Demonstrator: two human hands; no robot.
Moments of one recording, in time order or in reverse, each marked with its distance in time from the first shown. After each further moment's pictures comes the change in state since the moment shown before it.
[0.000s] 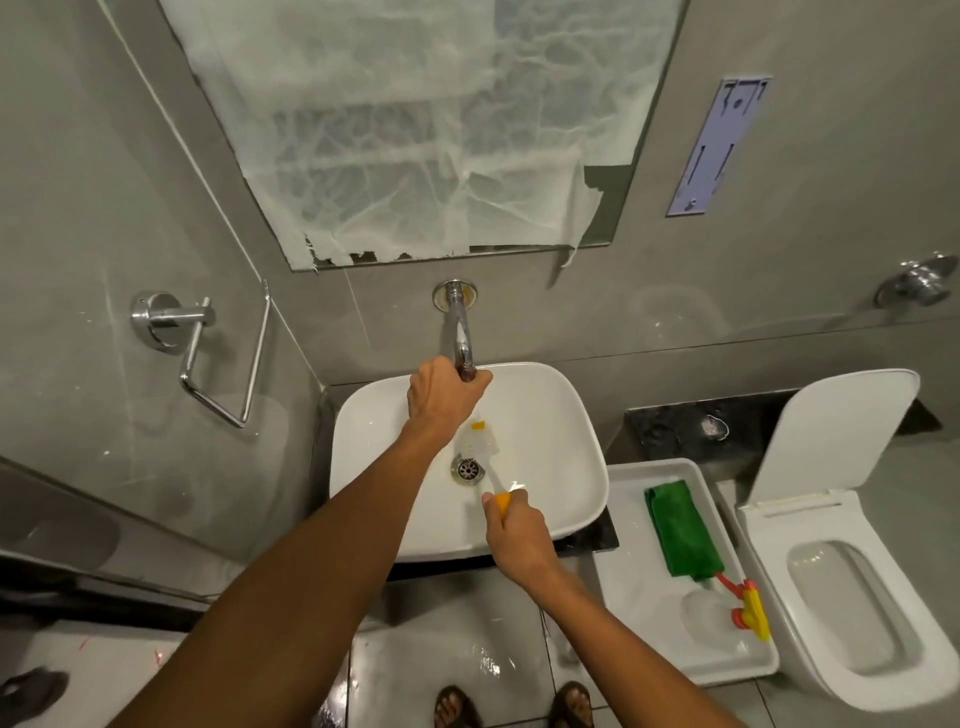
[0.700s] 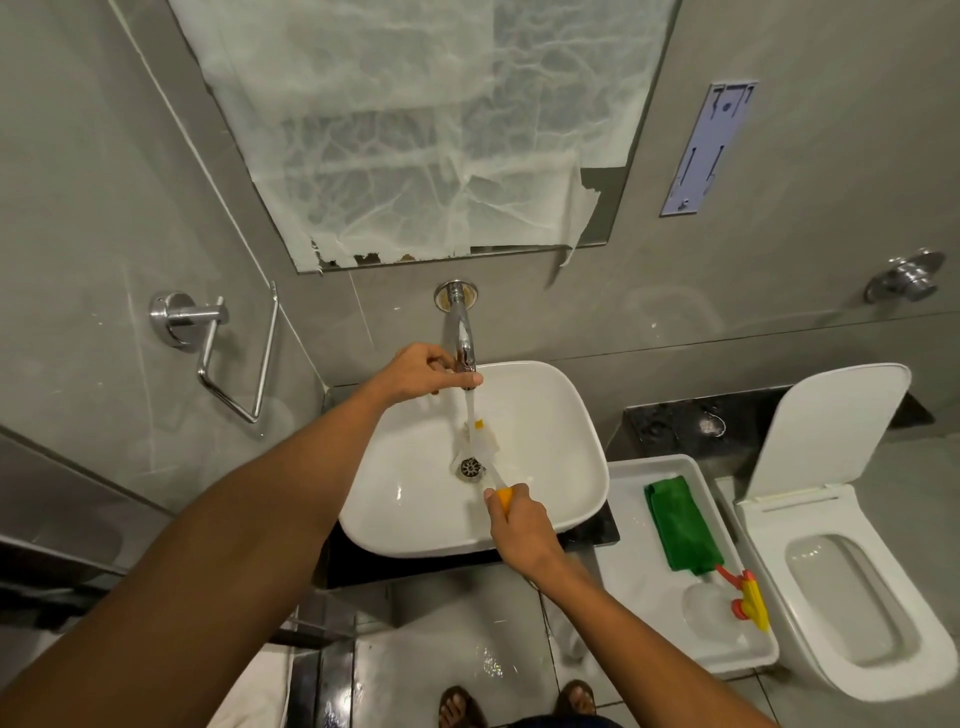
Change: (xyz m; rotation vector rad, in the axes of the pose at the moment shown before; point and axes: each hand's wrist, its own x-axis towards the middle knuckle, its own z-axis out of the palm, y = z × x) left_hand 0.039 -0.025 -0.057 -0.219 -0.513 0.159; right_hand -0.006 -0.001 -0.003 0.029 -0.021 -0.016
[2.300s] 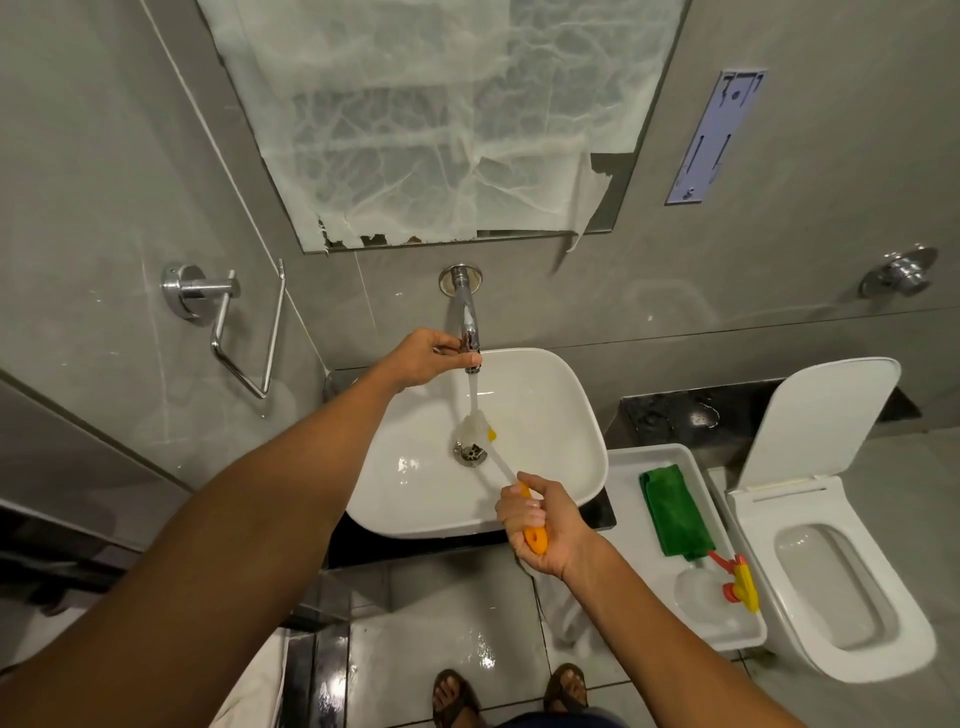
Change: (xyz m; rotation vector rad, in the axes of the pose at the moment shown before) left_hand -0.005 -0.004 0.004 -0.088 -0.009 0.039; right_hand 0.001 0.027 -0.023 1.629 -0.662 0.739
